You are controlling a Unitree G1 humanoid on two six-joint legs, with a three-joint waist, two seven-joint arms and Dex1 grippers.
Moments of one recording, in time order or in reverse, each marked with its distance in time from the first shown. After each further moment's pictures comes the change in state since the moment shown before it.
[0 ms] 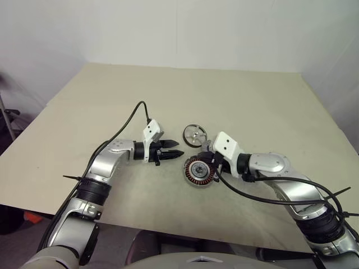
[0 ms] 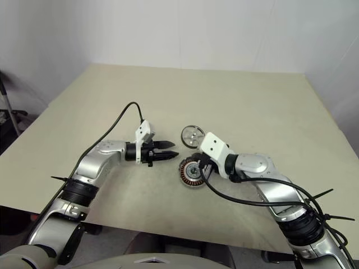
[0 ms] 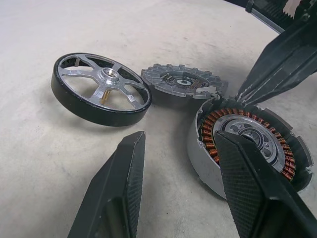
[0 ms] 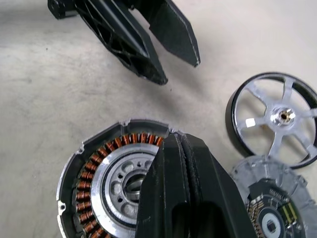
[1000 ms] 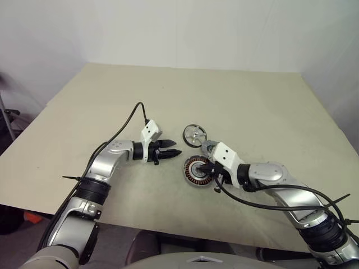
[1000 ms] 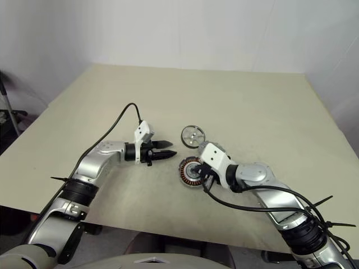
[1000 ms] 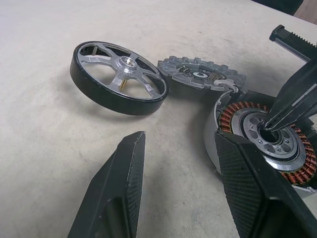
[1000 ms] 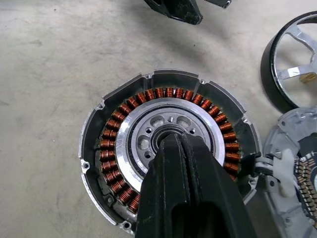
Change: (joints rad) left arm -0.005 0.004 0.000 0.050 0.005 -0.026 0.027; right arm 0.058 -0.024 0.029 -0.004 0.002 0.026 0.000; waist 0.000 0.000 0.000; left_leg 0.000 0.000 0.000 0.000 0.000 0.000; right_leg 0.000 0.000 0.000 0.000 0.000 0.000
